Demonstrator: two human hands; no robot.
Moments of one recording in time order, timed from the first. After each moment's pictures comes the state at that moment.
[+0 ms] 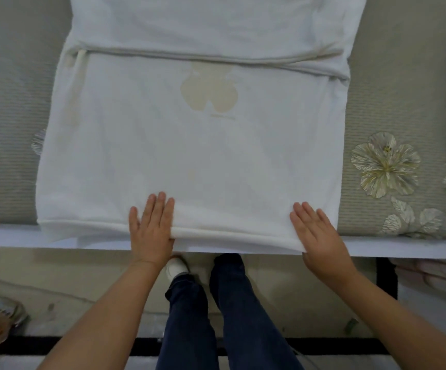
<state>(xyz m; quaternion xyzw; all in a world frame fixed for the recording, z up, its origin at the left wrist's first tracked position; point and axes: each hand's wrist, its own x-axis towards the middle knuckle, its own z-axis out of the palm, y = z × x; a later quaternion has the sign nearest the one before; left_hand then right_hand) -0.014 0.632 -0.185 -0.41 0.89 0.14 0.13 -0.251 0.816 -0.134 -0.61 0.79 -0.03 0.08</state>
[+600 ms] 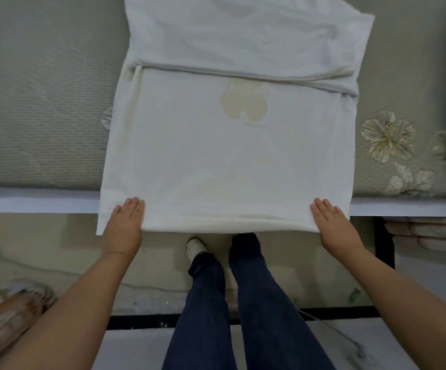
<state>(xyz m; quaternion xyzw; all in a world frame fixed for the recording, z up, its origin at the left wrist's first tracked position) 0.143 0.587 -0.131 -0.36 0.92 0.14 0.09 -0.177 0.844 -0.114 -0.46 0.80 0.25 0.28</state>
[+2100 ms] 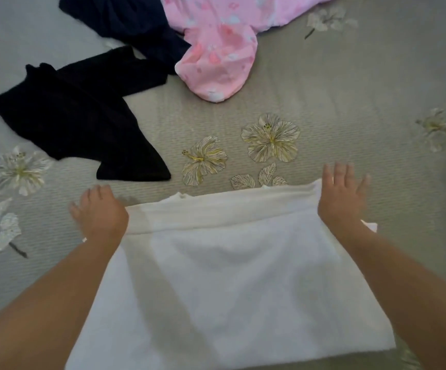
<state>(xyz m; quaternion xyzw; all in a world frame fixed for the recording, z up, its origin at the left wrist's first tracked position) -0.266 0.163 -0.108 -0.58 0.81 0.02 0.09 -0.550 0.433 -0.115 -0.28 0.94 0.19 0.10</state>
